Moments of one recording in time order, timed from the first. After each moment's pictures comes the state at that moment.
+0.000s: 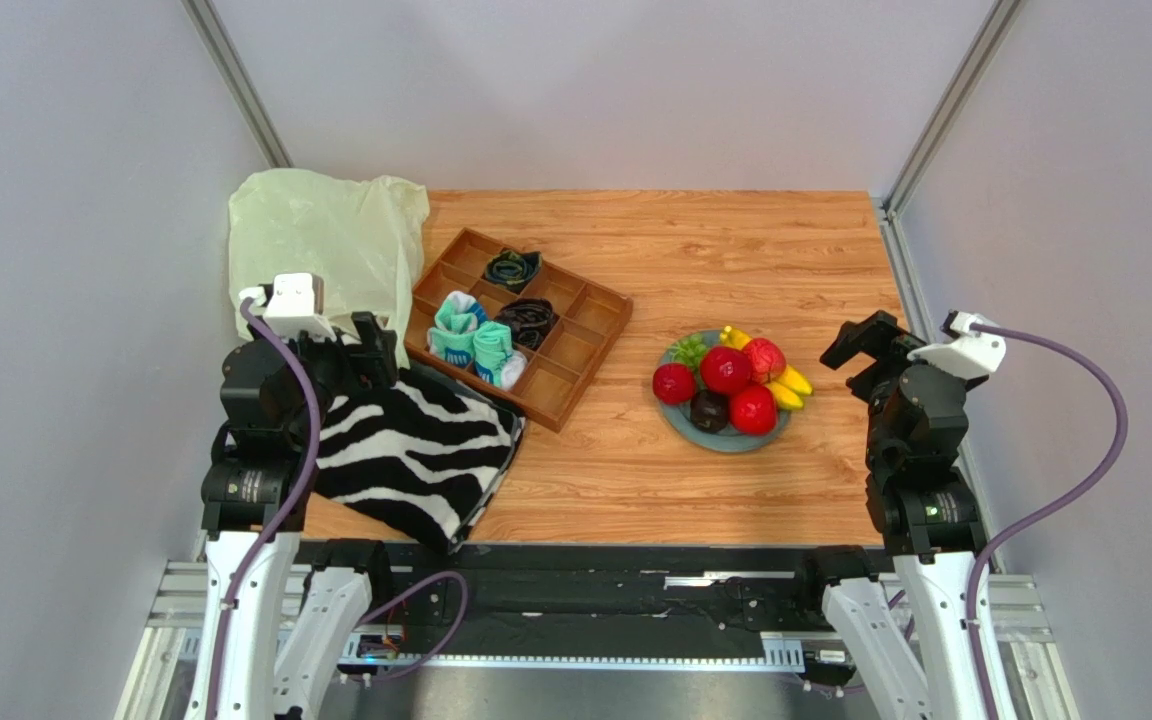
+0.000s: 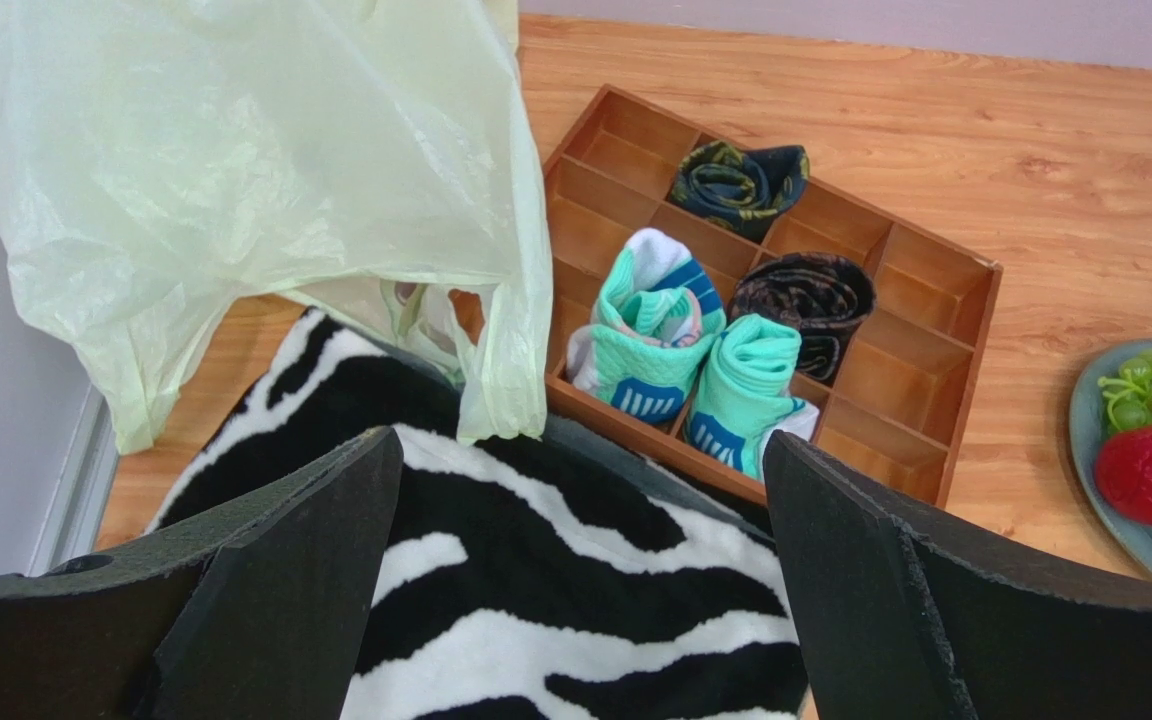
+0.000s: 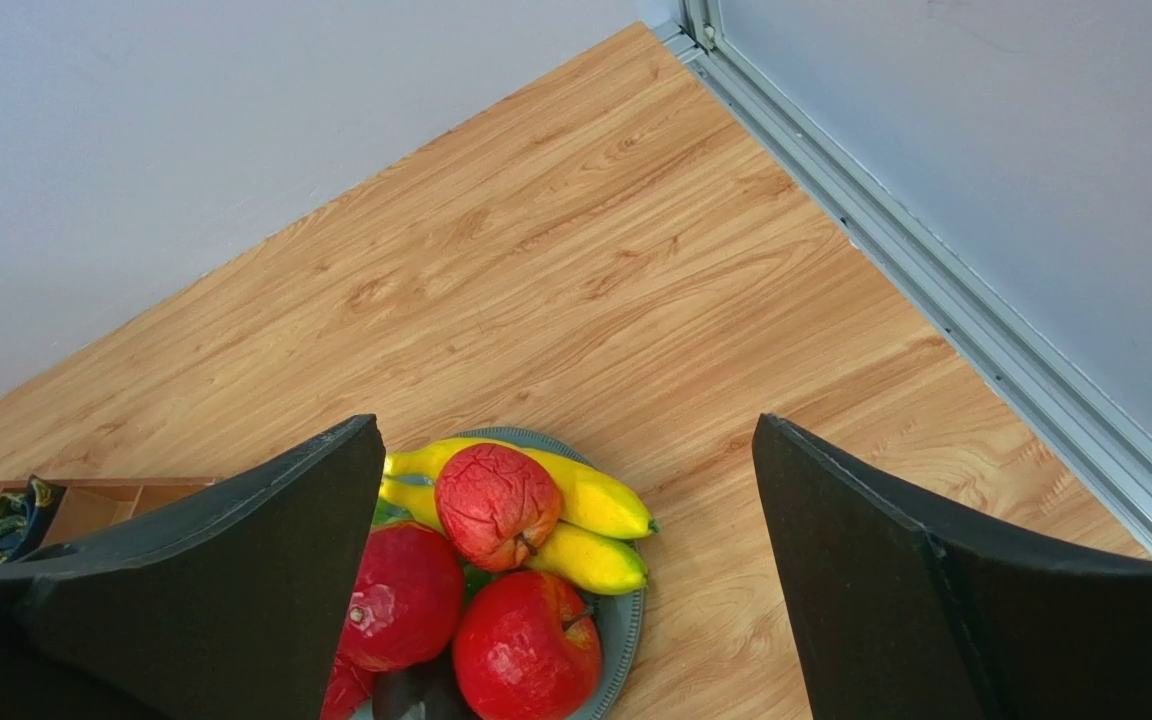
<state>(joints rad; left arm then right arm) -0.03 0.61 0.90 -0.53 0.04 -0.11 0.08 0.53 0.76 -0.39 0.42 0.40</state>
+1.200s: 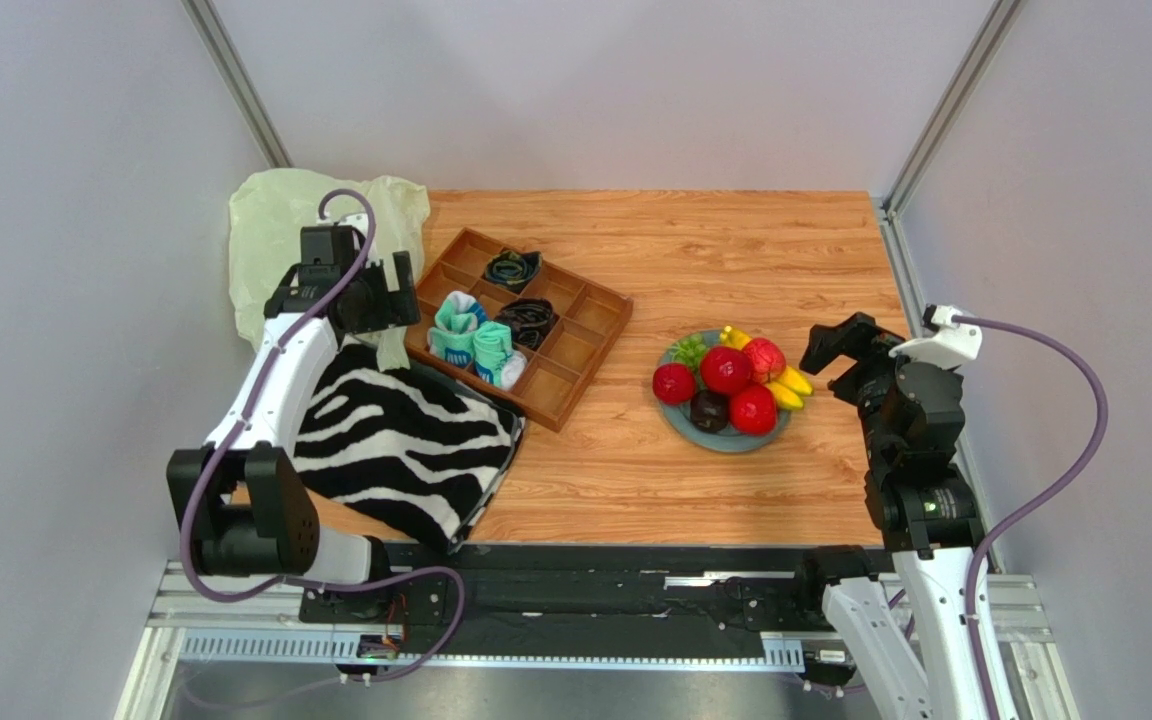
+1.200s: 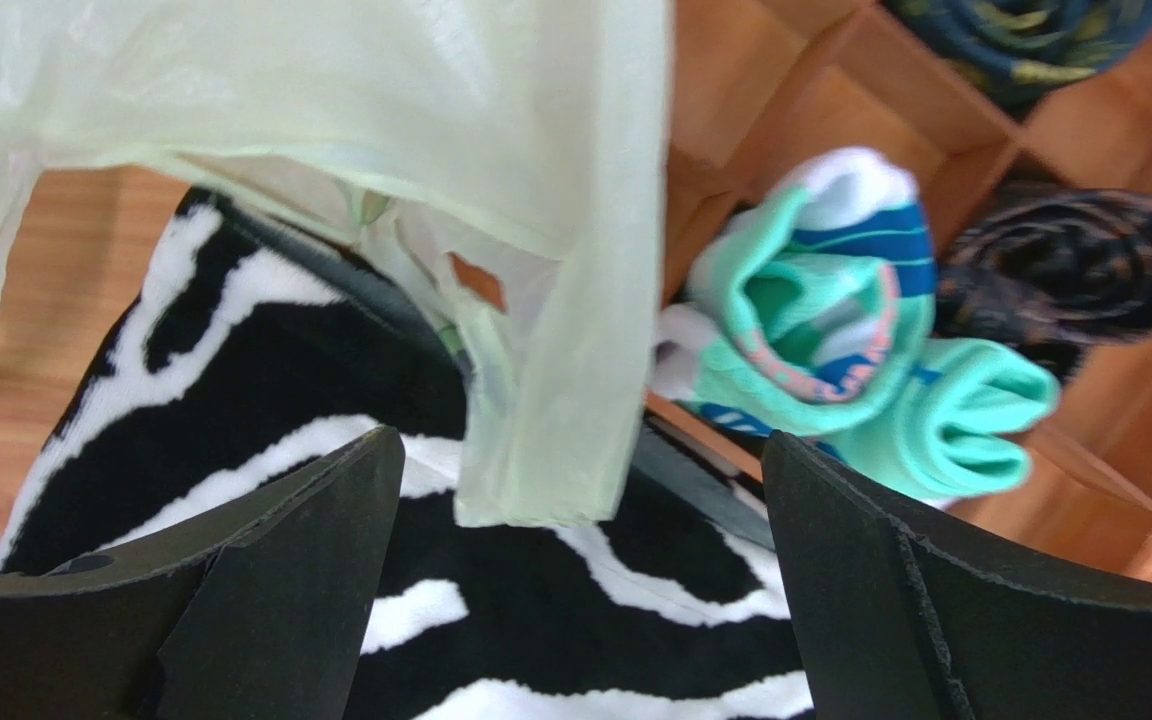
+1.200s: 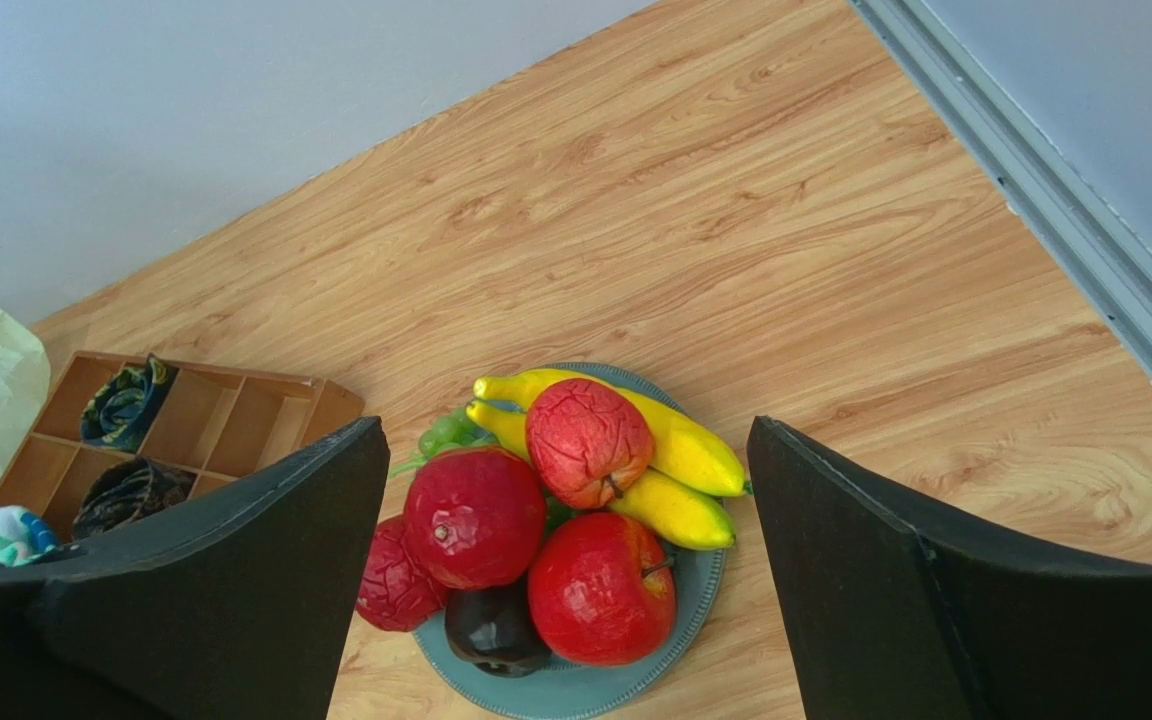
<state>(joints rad) 0.02 1.38 1.16 -0.55 0.06 -0.14 0.08 0.54 0.76 -0.41 0.23 0.43</state>
